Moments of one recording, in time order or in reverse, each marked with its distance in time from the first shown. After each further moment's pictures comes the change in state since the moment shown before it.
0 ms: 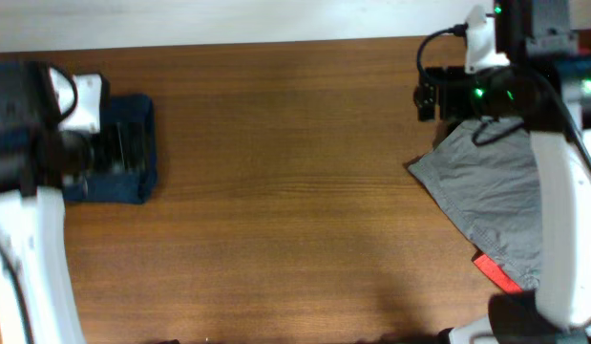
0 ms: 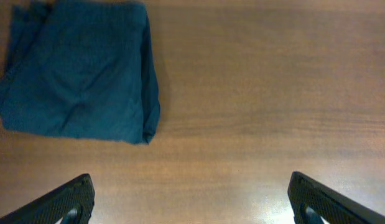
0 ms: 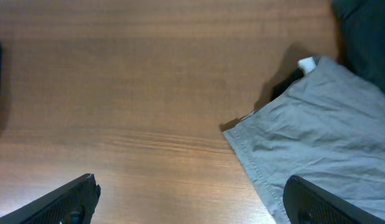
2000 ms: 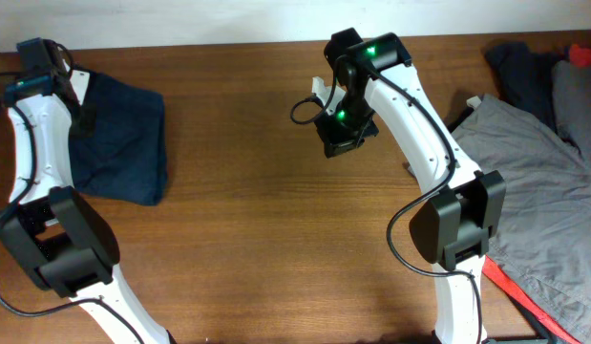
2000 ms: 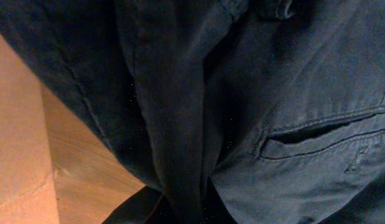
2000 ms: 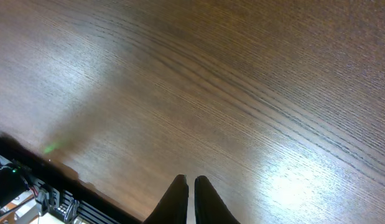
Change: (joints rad) left arm 0.136 0.712 0.204 0.381 -0.466 0.314; right arm 0.275 0.557 0.002 -0.045 -0.251 -0.128
